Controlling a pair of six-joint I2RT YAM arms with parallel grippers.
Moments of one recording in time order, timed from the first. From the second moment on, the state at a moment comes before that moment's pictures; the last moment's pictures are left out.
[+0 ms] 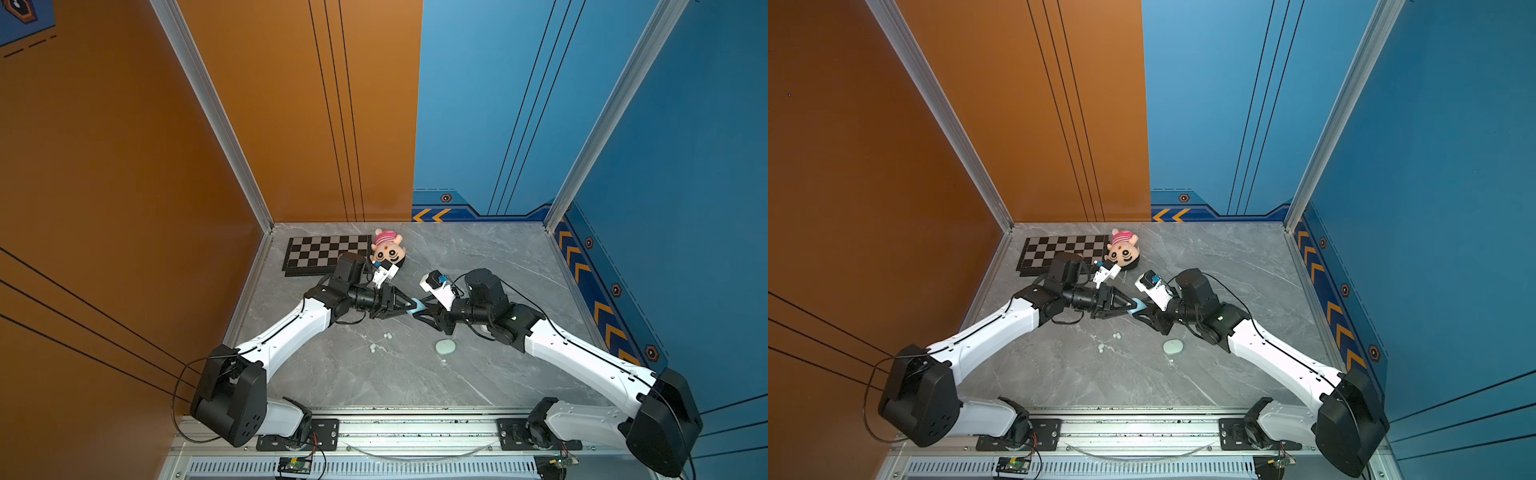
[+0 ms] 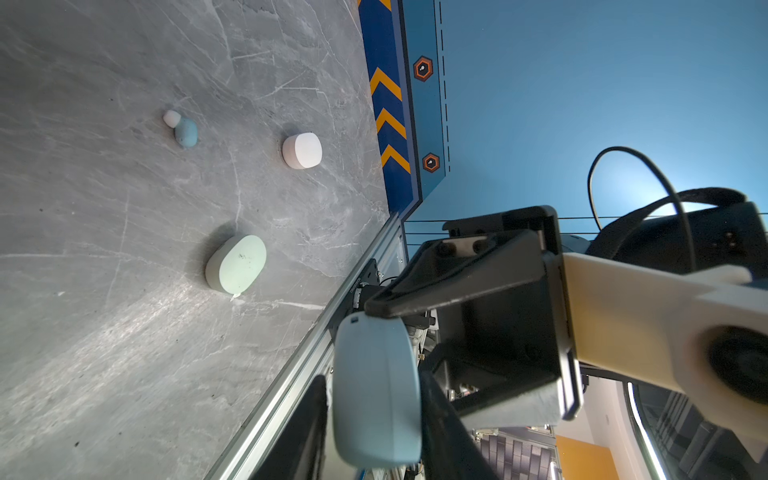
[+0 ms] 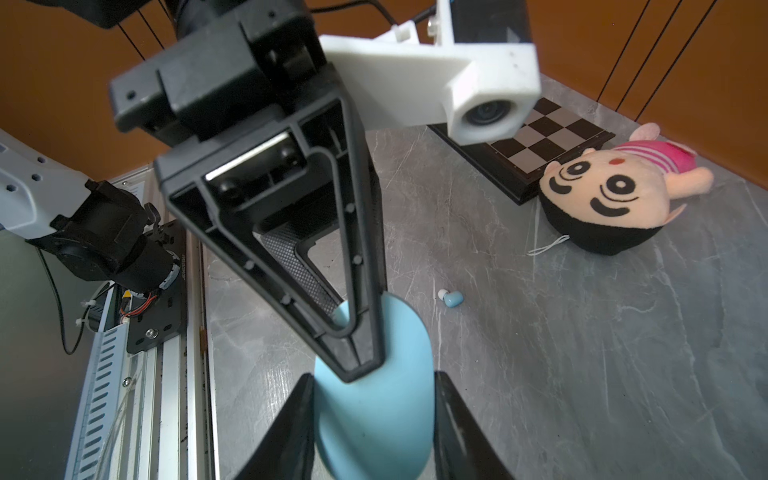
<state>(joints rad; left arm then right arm) -0.46 1.39 0.96 -0.24 0.97 -0.78 0.69 1.23 0.89 -0.18 -0.46 -0.10</state>
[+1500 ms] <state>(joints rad) -0.66 1.10 0.66 0.20 0.95 0.05 0.63 1.22 1.16 -0.77 -0.82 -0.34</state>
